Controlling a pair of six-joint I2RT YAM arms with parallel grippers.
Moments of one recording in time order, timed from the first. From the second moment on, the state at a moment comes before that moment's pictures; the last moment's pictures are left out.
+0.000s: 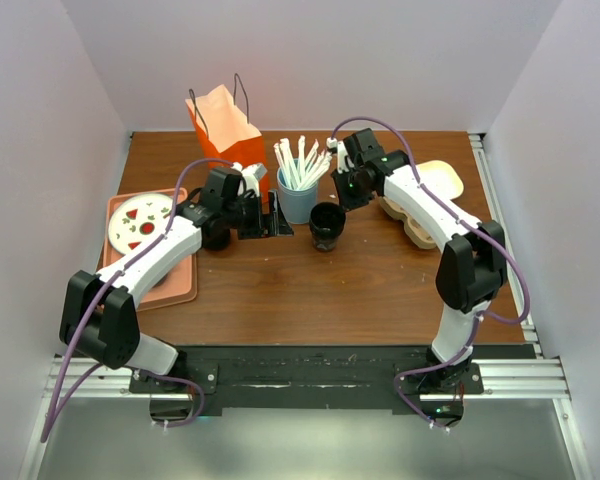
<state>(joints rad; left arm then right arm) -0.43 1.45 1.09 -0.40 0.41 -0.51 0.46 1.85 1.66 -0.83 -0.07 0.08</state>
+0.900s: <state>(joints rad) -0.43 1.45 1.09 -0.40 0.41 -0.51 0.46 1.81 1.66 -0.82 -0.10 0.10</state>
